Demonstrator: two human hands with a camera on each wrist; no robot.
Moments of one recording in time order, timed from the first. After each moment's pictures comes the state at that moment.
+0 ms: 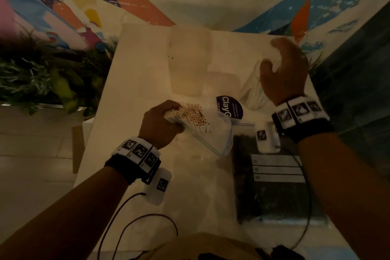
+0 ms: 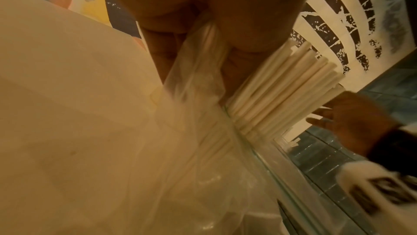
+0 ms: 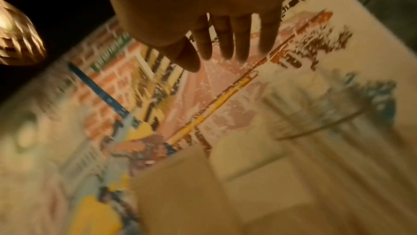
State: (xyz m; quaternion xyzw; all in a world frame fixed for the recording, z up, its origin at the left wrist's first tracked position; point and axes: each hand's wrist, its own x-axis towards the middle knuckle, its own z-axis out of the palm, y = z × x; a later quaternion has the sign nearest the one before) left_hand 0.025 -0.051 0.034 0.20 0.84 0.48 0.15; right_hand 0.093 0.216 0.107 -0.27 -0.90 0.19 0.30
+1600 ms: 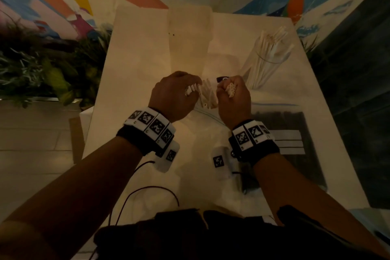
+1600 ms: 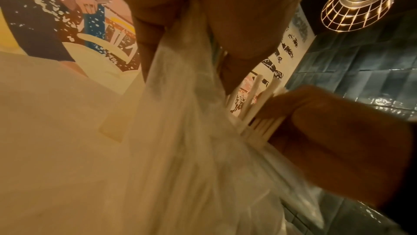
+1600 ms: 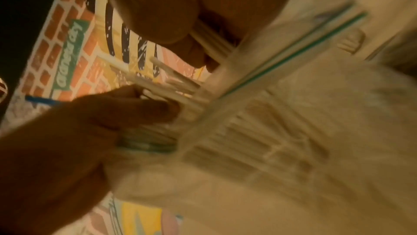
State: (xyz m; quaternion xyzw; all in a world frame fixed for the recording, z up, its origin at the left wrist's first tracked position) left_hand 0.026 -0.040 0.046 0.39 0.87 0.32 0.04; right_hand 0.123 0.088 0.040 -0.28 -0.81 0.43 0.28
